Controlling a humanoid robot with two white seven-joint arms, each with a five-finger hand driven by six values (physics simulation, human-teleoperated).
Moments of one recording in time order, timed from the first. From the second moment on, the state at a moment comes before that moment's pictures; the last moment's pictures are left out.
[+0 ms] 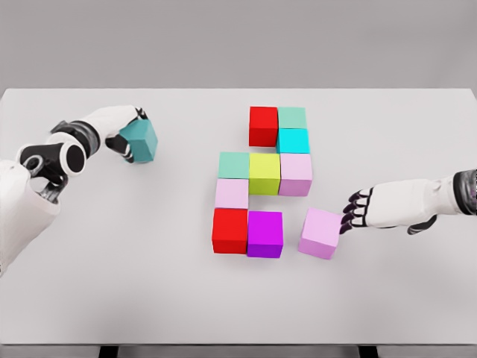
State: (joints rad) left arm -0.62 0.52 -0.59 -1.52 -0.63 0.47 -0.61; right arm -0.94 -1.14 1.18 -1.74 0.35 -0.61 0.61
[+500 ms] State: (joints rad) left arm -0.70 0.39 -0.60 -1.42 -0.68 0.47 -0.61; right arm -0.94 -1.10 1.18 -1.71 0.39 -0.61 0.61
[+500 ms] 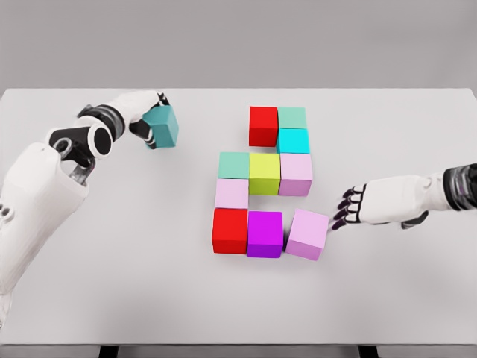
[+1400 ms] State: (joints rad) left arm -0.77 0.13 -0.59 -1.22 -0.93 0.47 -0.61; right arm -0.96 -1.03 1.18 -1.69 0.40 -0.61 0.61
